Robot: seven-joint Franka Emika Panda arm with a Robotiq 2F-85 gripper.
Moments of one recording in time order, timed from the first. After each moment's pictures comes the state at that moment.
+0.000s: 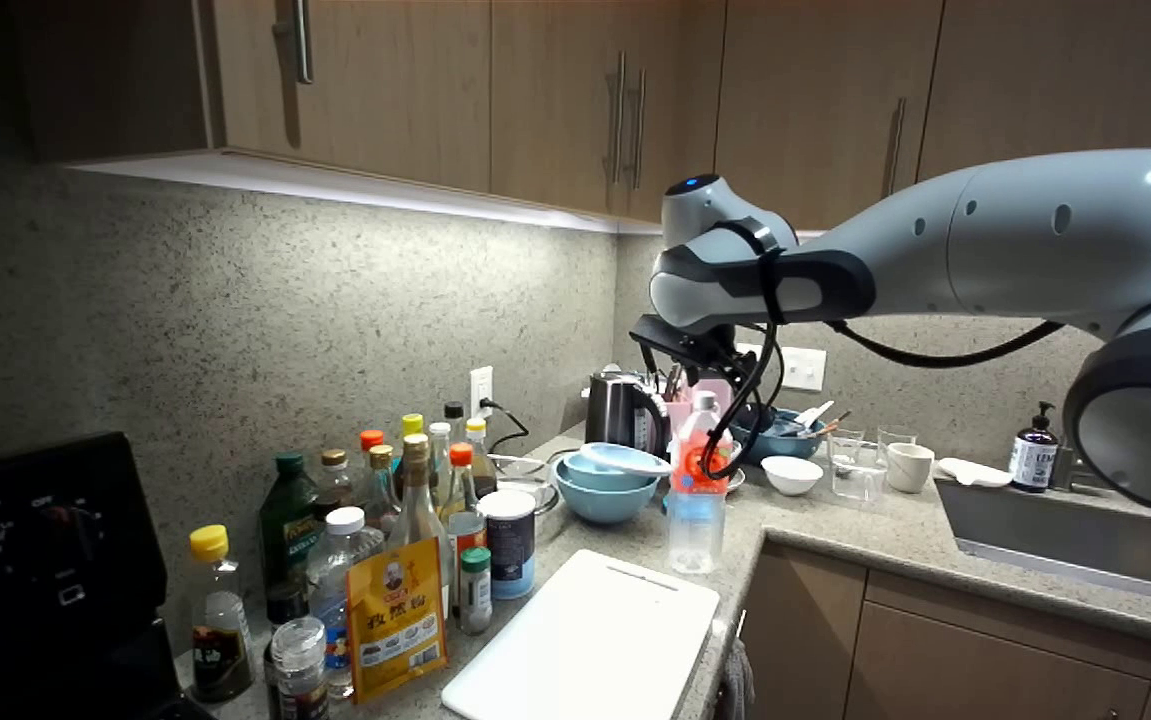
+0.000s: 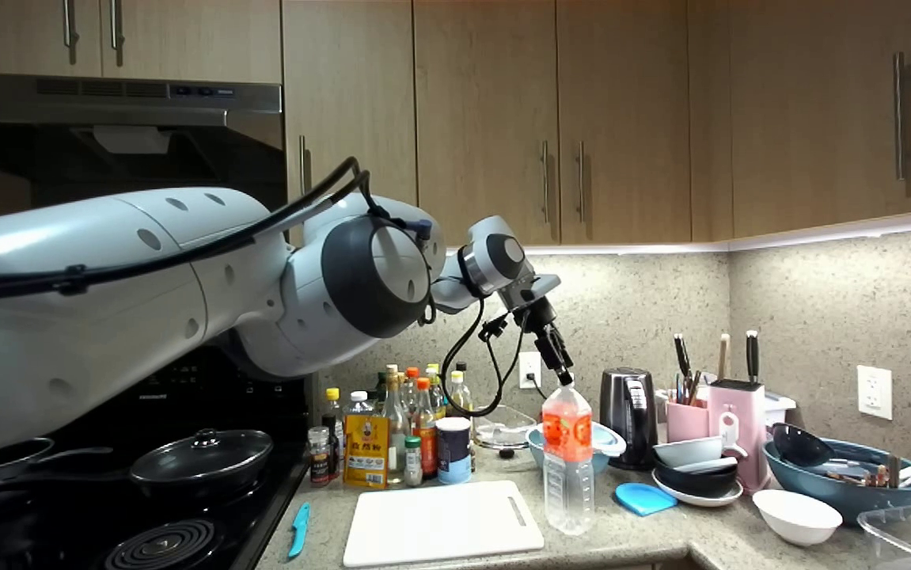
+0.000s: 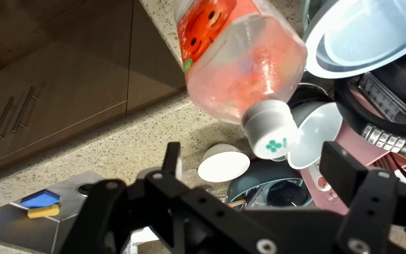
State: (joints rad) arm 0.02 1.16 -0.39 -0.49 -0.08 1.88 1.44
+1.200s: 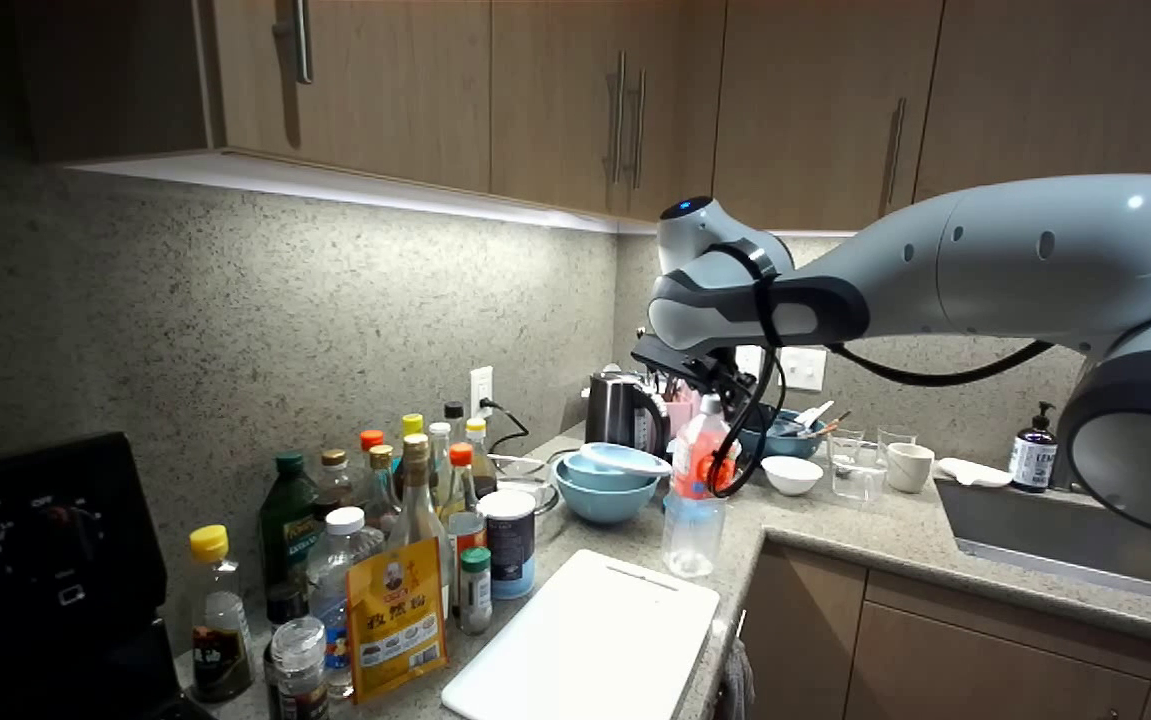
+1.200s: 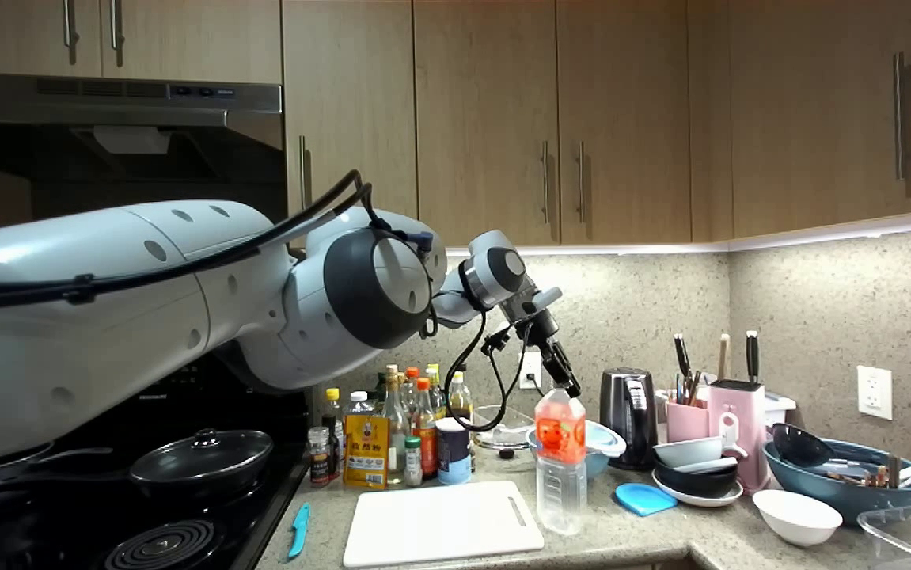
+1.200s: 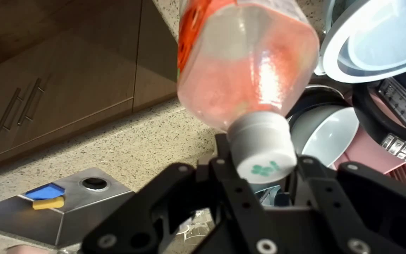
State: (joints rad) arm 0.02 1.20 -0.41 -0.49 -0.09 1.88 1.44
